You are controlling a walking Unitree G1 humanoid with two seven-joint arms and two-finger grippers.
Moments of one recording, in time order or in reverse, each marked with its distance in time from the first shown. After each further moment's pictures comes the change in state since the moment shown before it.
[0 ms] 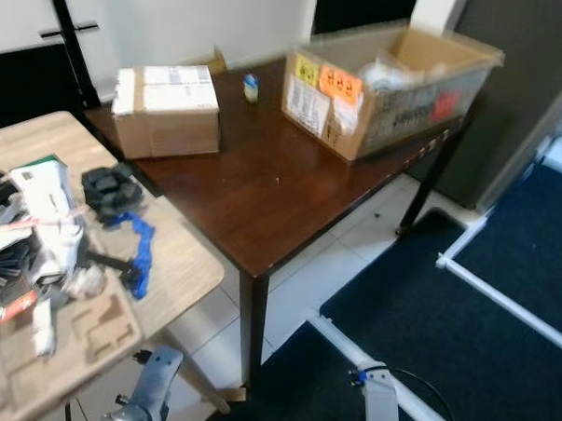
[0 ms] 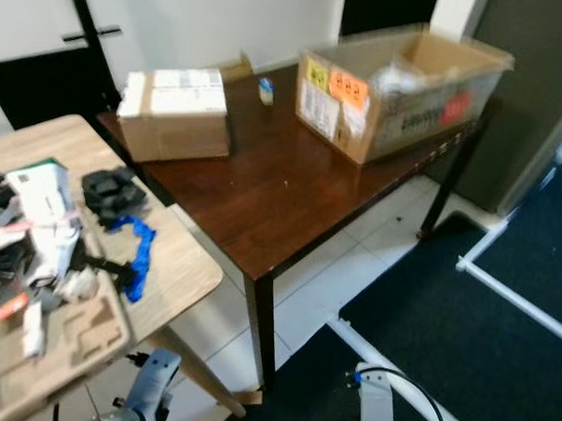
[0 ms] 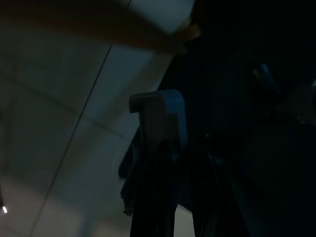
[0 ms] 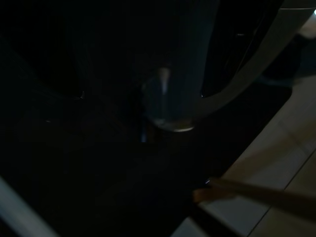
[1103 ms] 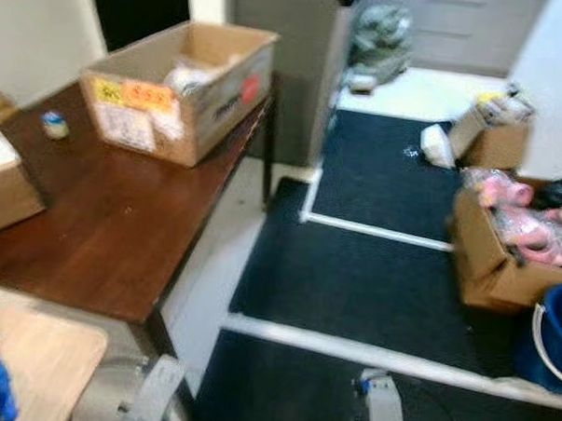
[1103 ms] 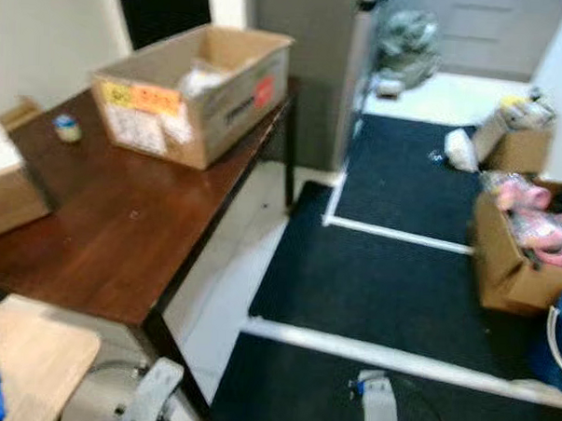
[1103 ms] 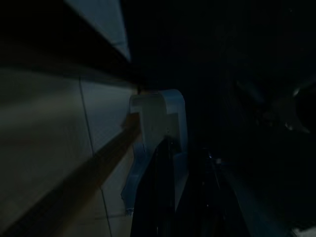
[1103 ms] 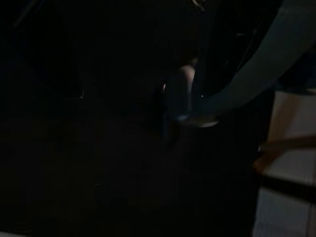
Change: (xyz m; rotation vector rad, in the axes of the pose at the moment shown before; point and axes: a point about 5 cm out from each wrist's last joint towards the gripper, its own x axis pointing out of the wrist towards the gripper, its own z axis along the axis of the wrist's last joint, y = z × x) left arm -0.001 -0.003 -0.009 0.065 -0.033 -0.040; right arm -0.002 -0.008 -0.003 -0.020 0.024 -0.002
